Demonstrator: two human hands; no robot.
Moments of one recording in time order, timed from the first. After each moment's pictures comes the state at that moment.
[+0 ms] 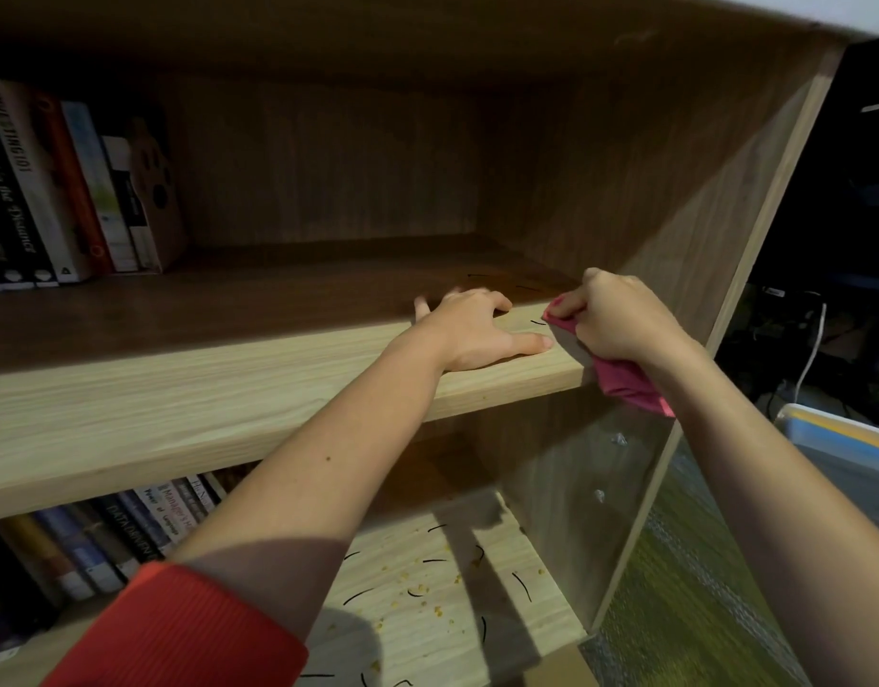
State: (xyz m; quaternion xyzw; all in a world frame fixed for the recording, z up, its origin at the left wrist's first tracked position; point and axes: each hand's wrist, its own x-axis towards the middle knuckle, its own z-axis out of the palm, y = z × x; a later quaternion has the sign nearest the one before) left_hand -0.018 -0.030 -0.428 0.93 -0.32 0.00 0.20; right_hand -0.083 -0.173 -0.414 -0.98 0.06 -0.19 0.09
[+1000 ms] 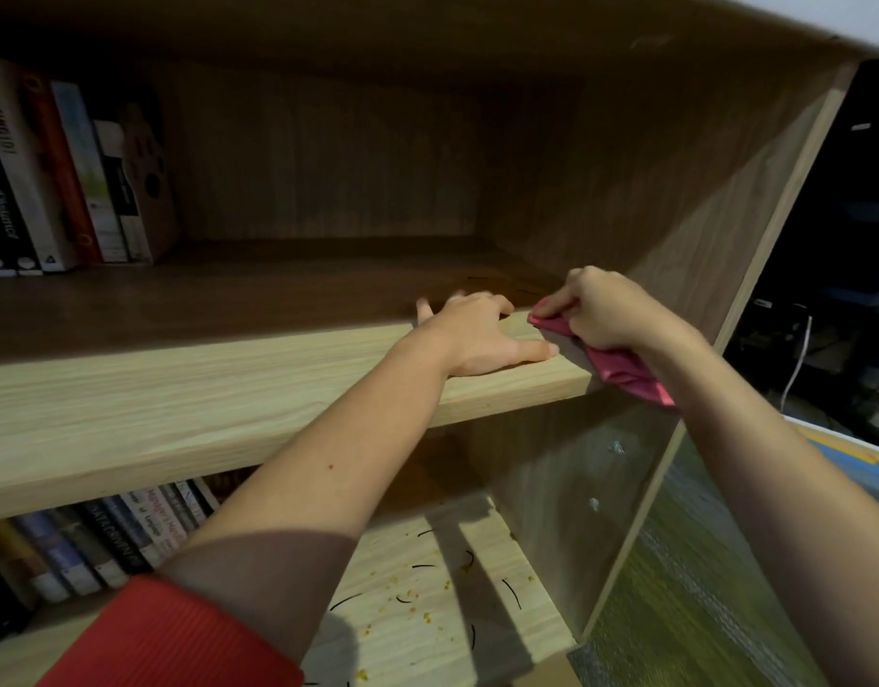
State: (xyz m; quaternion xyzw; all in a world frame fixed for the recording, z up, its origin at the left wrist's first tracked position) left_hand -0.016 -0.029 -0.429 0.92 -0.33 0.00 0.20; right_hand -0.067 -0.173 -0.401 -0.99 0.00 -0.13 0.07
